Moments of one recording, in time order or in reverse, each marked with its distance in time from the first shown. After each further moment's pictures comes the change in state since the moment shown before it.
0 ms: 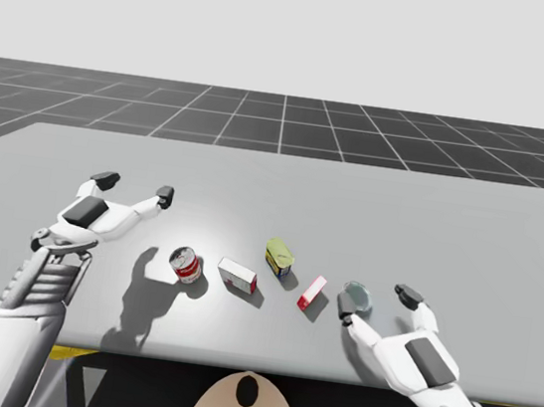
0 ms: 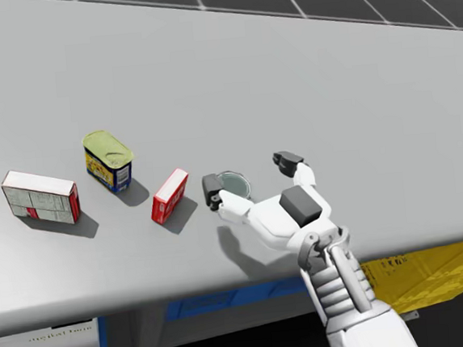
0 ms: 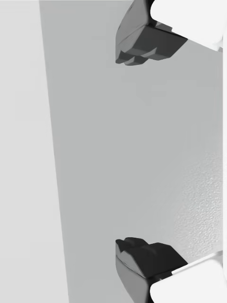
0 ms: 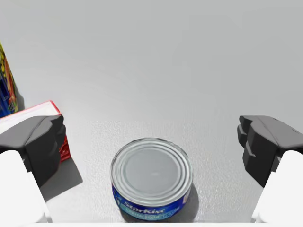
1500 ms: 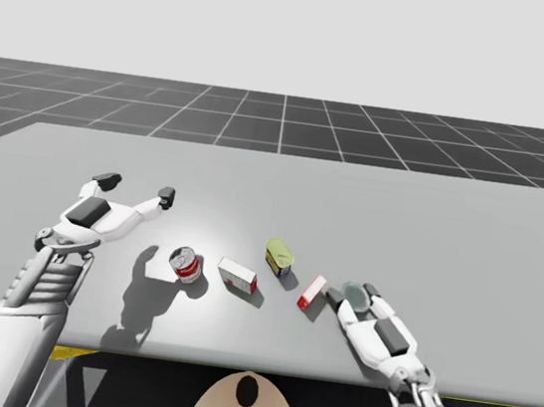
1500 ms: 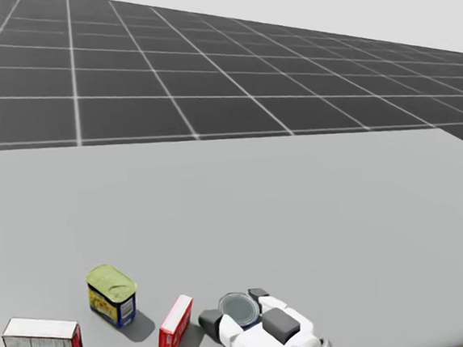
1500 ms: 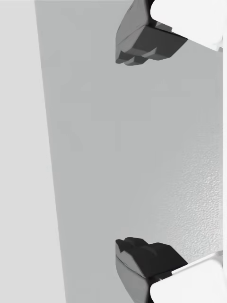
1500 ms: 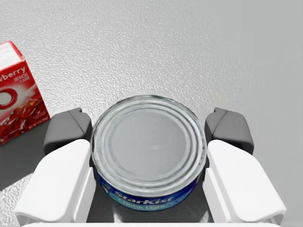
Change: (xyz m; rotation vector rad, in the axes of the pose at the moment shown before) left arm -0.003 0.000 -0.002 0.002 0.010 -0.006; right arm -0.037 0.003 -0.042 0.004 0.182 -0.018
